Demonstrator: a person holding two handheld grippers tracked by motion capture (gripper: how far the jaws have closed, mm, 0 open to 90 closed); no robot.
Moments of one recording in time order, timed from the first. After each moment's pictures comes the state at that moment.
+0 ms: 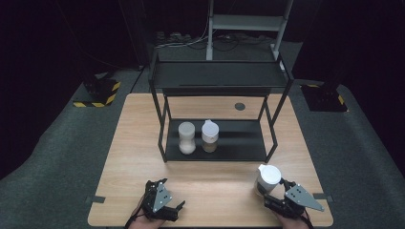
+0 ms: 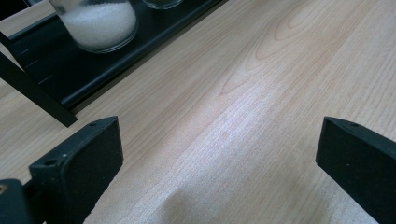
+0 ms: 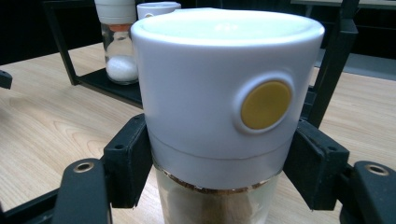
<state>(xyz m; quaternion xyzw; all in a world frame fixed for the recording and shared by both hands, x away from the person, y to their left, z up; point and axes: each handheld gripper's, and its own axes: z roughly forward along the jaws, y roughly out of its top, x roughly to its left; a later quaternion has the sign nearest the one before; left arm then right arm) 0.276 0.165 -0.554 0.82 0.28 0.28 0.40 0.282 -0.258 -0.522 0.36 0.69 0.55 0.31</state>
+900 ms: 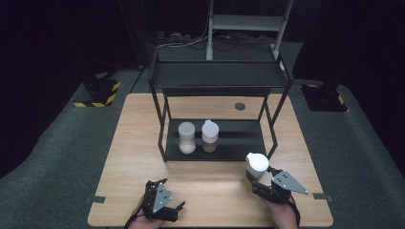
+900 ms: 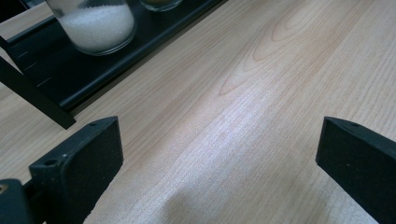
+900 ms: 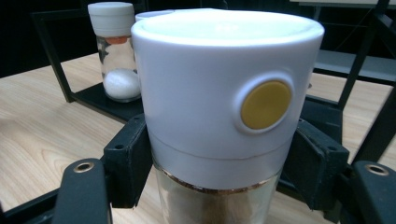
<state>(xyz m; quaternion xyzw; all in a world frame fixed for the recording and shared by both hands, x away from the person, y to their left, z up) 0.275 0.166 -0.554 0.82 0.28 0.28 0.40 0.320 -0.228 -0.518 0.36 0.69 0.56 0.30</state>
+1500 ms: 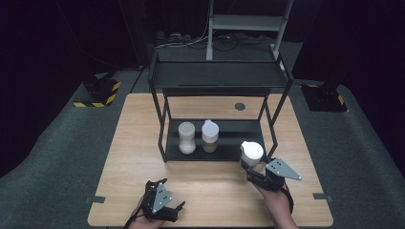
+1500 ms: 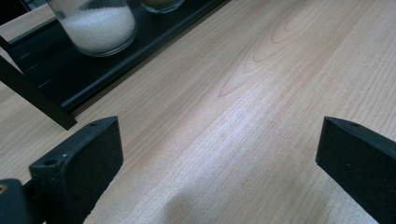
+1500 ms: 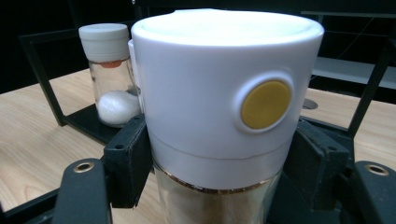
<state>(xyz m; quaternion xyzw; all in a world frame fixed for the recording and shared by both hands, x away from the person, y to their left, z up) 0.275 0.166 -0.553 0.82 0.28 0.28 0.40 0.350 -0.212 -0.500 0.36 0.68 0.56 0.30</state>
